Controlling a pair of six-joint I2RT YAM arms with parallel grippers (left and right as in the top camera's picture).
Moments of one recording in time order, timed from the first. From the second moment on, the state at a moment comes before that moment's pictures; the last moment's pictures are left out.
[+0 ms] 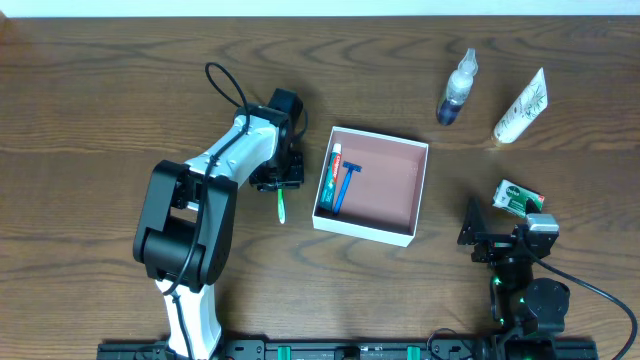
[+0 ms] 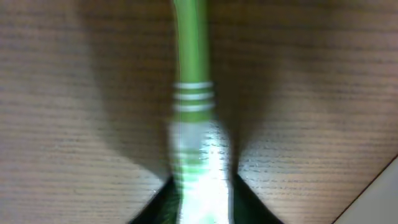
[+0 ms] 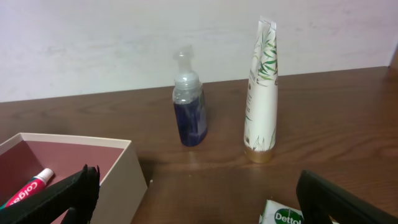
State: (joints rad) left arm -0.34 2.04 1.36 -0.91 0.07 -0.39; right arm 0.00 0.01 0.01 -0.07 -0.01 0.15
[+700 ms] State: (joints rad) left arm -0.35 1.96 1.58 -1.09 0.01 -0.36; right arm 0.00 0.01 0.01 -0.07 -0.01 0.15
